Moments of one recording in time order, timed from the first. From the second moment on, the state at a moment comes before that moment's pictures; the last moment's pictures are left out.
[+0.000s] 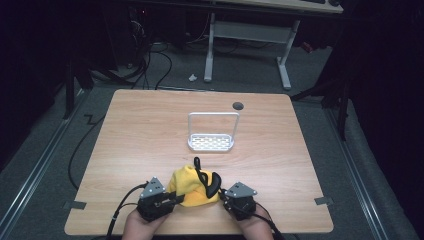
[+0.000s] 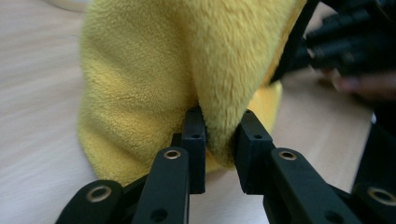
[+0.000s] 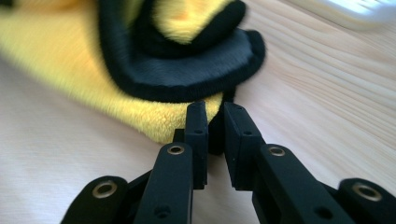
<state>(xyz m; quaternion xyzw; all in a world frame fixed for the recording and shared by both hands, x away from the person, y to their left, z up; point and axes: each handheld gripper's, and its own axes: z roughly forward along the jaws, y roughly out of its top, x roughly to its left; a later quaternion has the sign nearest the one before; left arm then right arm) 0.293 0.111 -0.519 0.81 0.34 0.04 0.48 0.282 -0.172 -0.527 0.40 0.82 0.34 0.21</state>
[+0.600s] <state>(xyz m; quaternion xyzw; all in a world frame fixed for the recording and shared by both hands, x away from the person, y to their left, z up) 0.313 0.123 -0.520 0.80 0.38 0.11 0.45 0.282 -0.214 -0.516 0.46 0.77 0.36 0.26</state>
